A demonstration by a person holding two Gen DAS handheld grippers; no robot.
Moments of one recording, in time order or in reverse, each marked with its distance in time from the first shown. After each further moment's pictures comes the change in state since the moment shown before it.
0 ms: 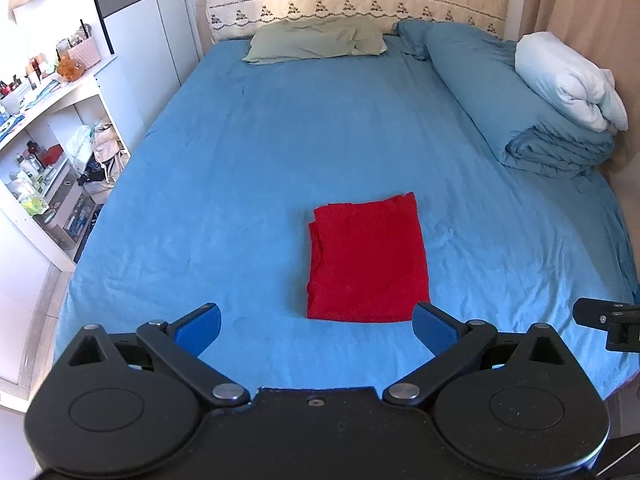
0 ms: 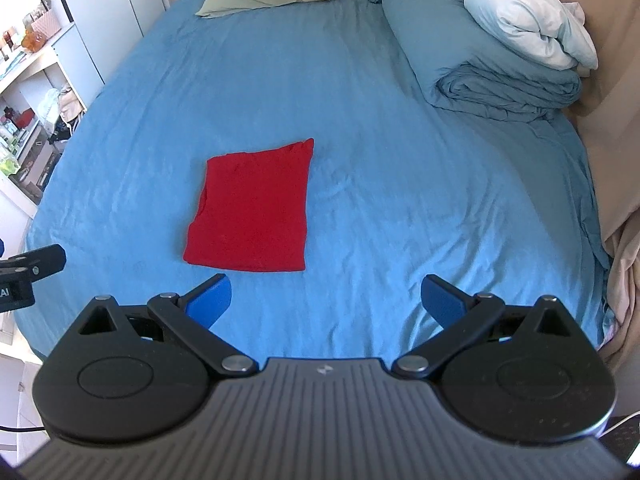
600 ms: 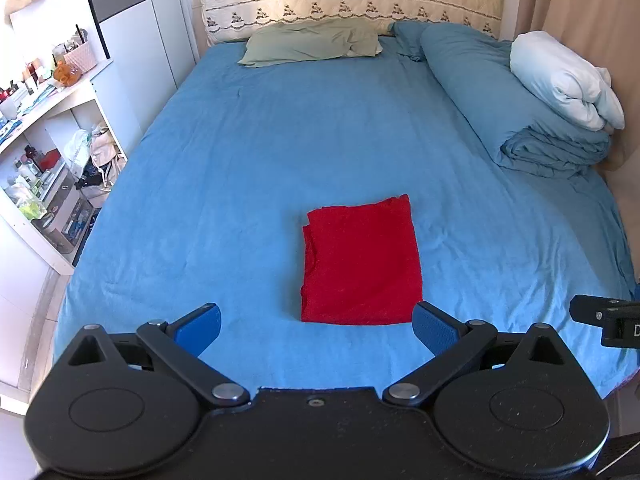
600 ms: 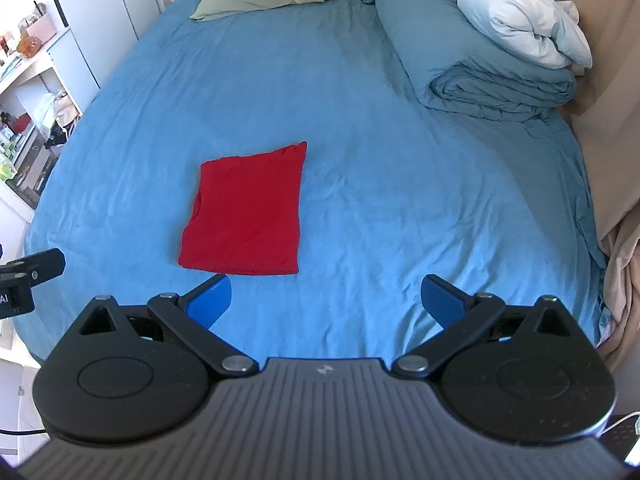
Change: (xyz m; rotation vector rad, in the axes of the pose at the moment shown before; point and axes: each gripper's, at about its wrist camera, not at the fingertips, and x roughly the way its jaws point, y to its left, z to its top) left arm -0.002 -0.007 0.004 0.009 -0.005 -0.006; right arm -0.002 -0.006 0.004 0.014 -0.003 -0.009
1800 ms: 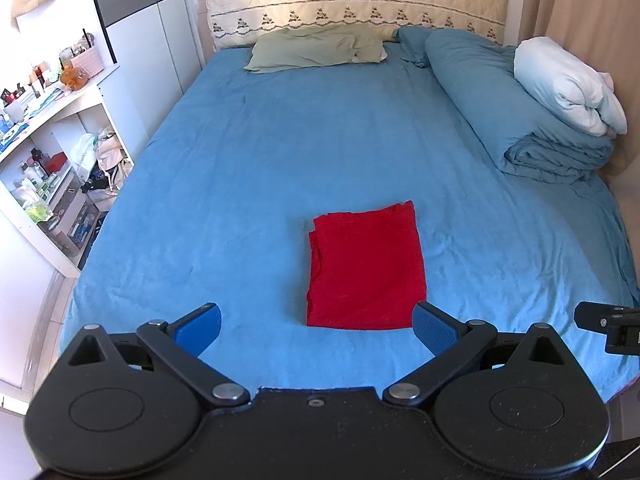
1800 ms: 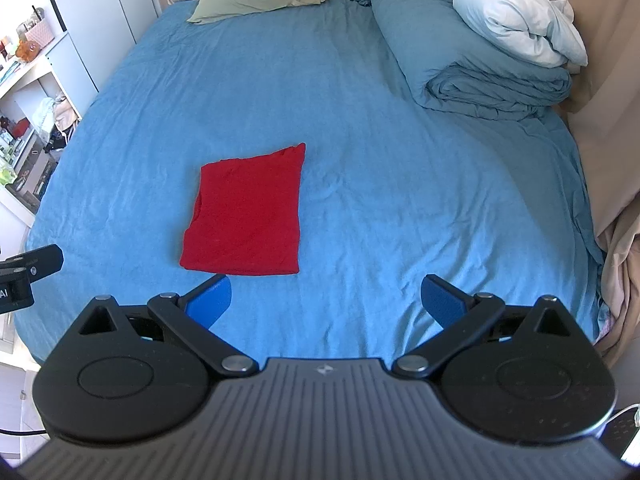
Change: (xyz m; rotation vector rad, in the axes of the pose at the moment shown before) left arm -0.010 0.005 0.002 -0.002 -0.017 0.015; right arm -0.003 -0.009 0.002 0.010 -0.004 -0.001
